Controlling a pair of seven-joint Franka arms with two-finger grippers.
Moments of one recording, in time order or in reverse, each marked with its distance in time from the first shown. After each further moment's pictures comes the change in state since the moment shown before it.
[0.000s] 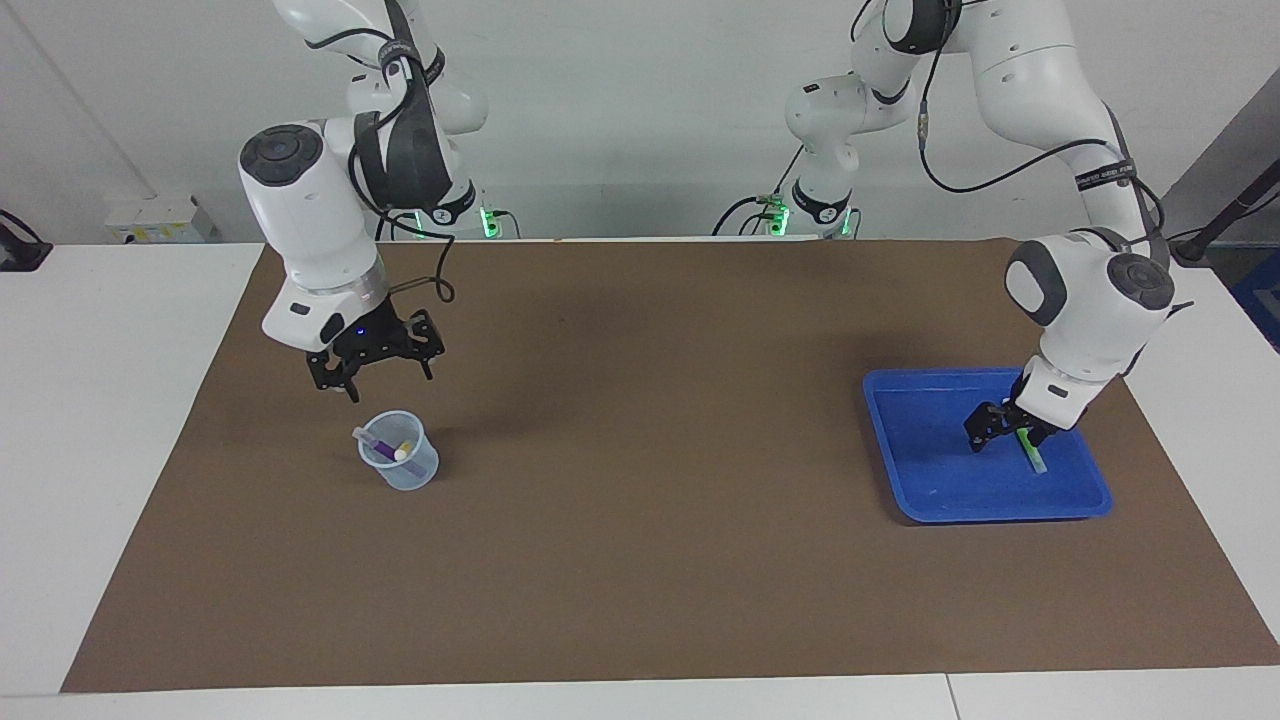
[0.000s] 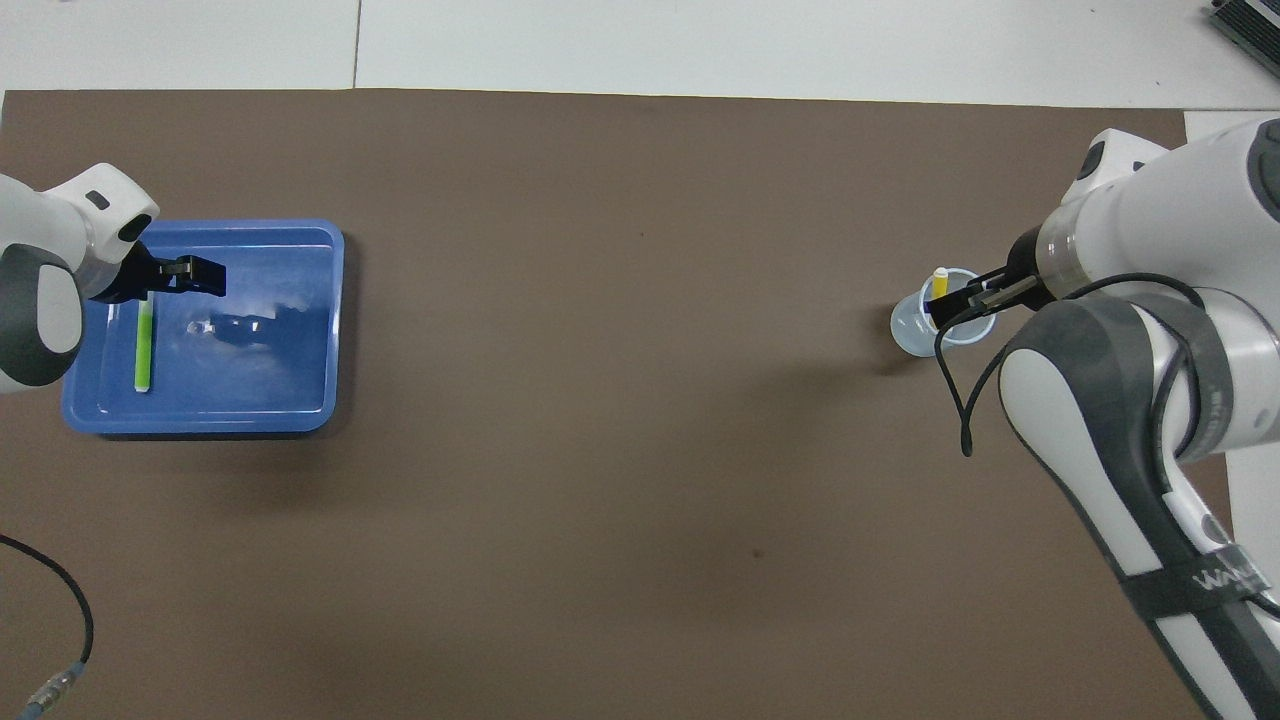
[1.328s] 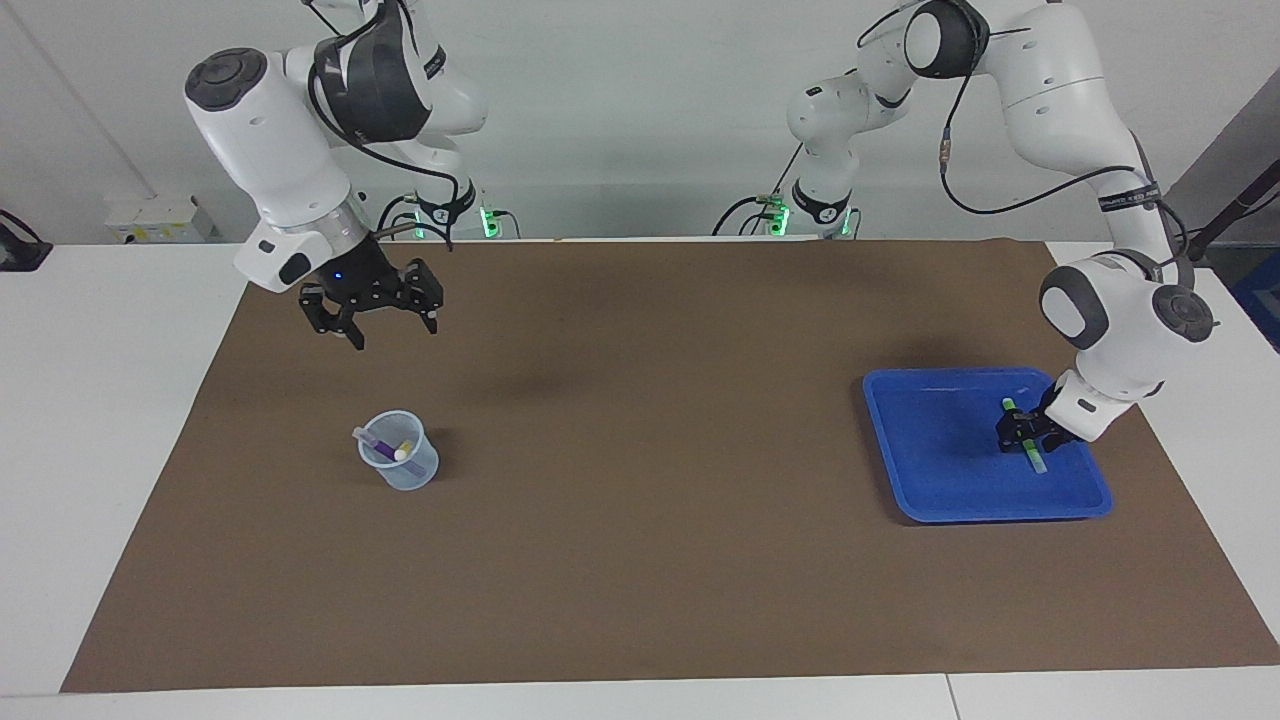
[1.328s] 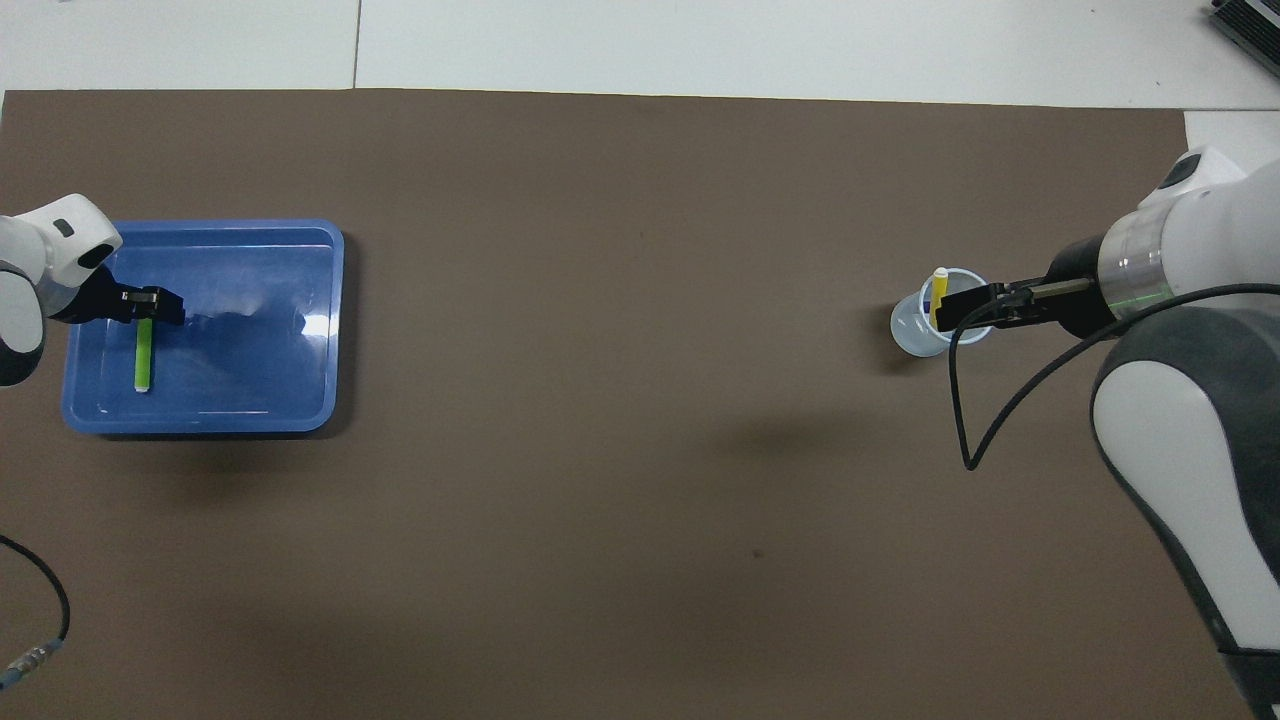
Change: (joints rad) left arm 0.097 0.075 -0.002 0.030 0.000 -0.010 0.204; right arm -0.023 -0.092 0.002 0.003 0.213 -0.102 0.251
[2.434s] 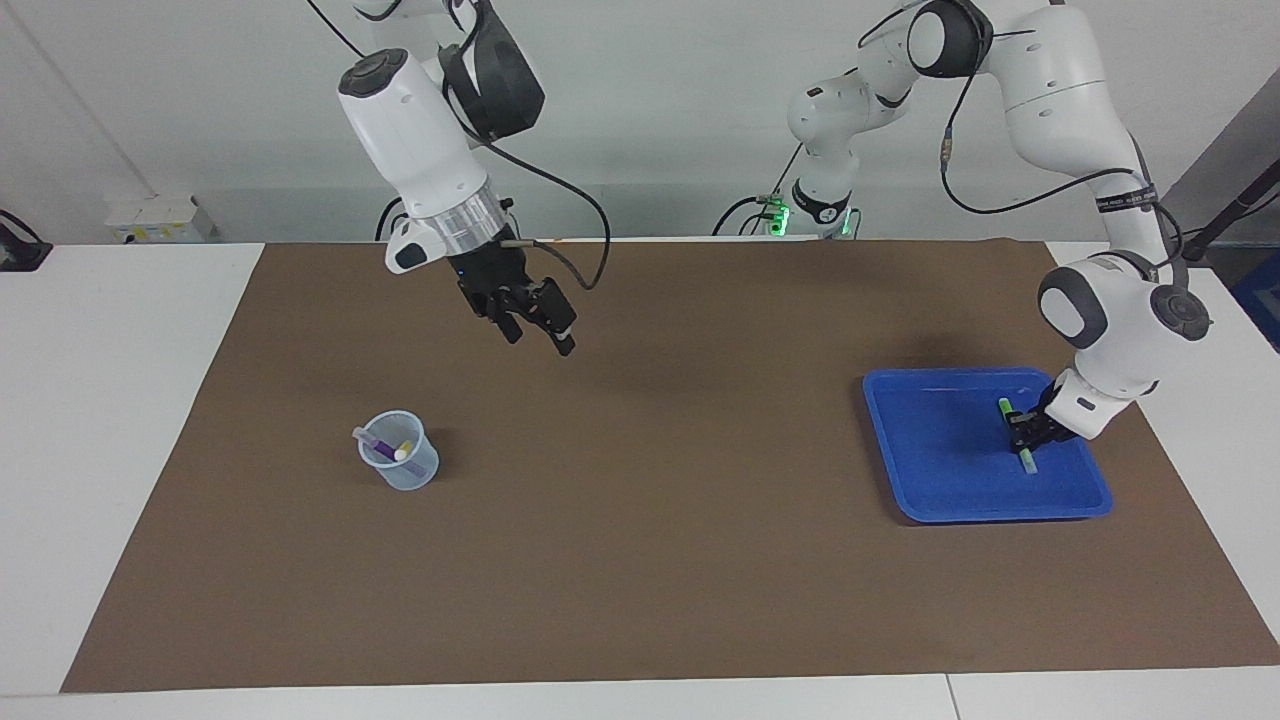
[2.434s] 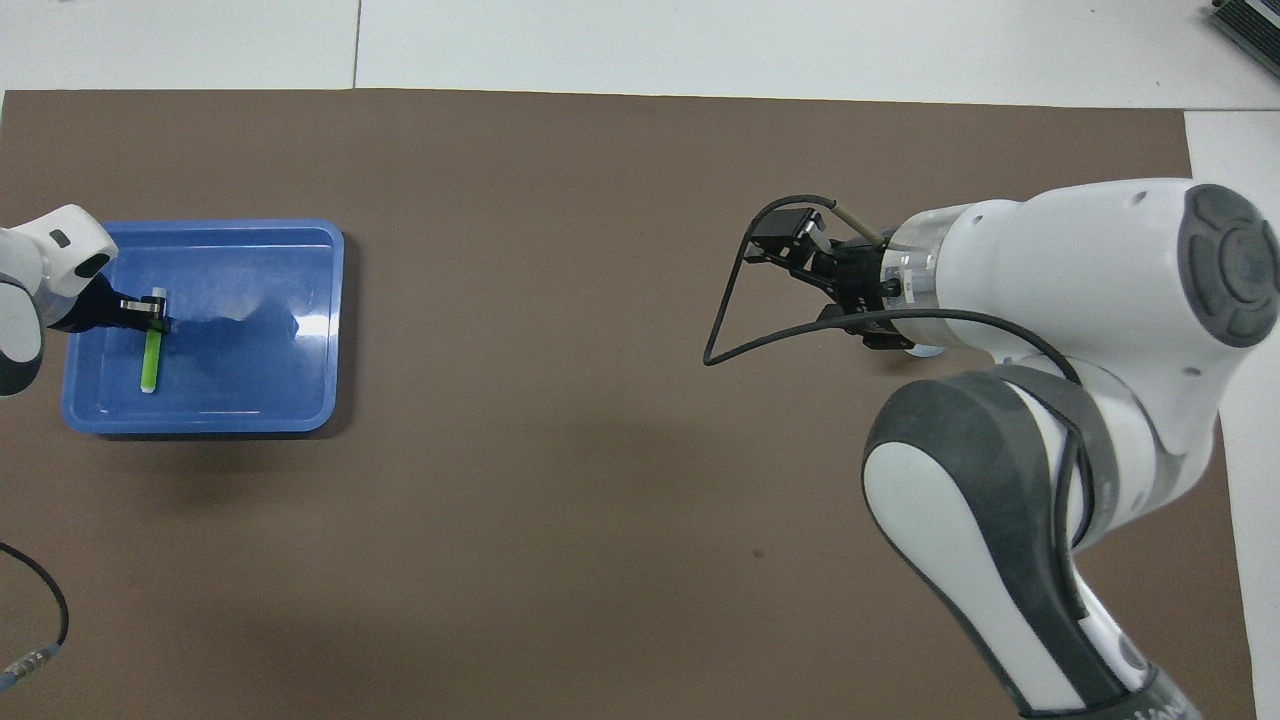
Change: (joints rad) left arm 0.024 -0.002 -0.006 -0.027 -0.040 0.018 0.008; right arm 0.251 0.053 0.010 -0.022 0.125 0.355 0.853
